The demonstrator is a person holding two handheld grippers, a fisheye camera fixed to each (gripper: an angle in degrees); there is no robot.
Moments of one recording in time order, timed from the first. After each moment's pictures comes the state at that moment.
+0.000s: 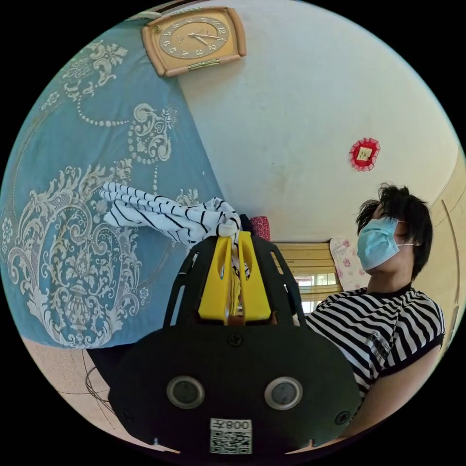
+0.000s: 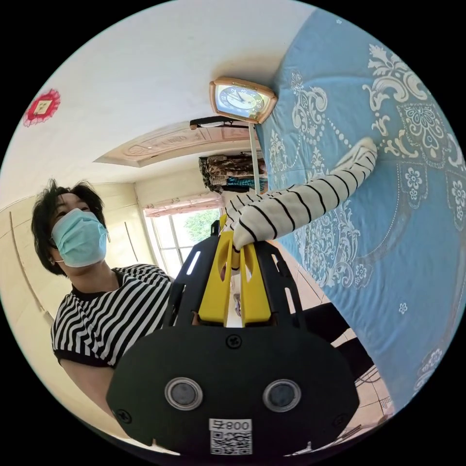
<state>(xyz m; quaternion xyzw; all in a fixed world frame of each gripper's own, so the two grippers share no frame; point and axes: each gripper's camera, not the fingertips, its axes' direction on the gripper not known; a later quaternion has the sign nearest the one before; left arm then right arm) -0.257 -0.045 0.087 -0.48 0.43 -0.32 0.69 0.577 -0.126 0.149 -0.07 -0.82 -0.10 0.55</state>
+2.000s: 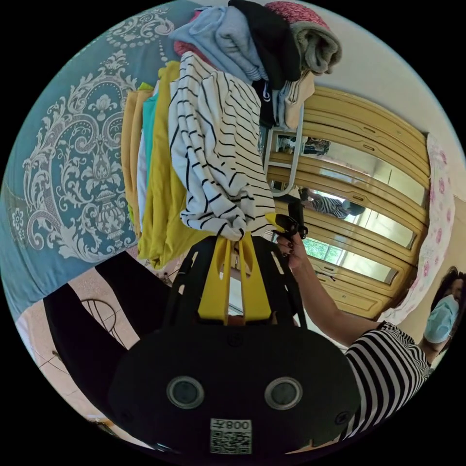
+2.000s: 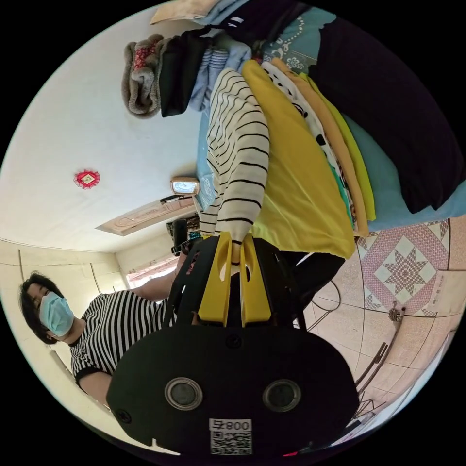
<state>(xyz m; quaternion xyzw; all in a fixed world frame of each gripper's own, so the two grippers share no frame) 0.694 0.291 -0.348 -0.77 0.42 -0.06 0.48 1.581 0.264 0.107 -0.07 -0.75 0.15 0.65</state>
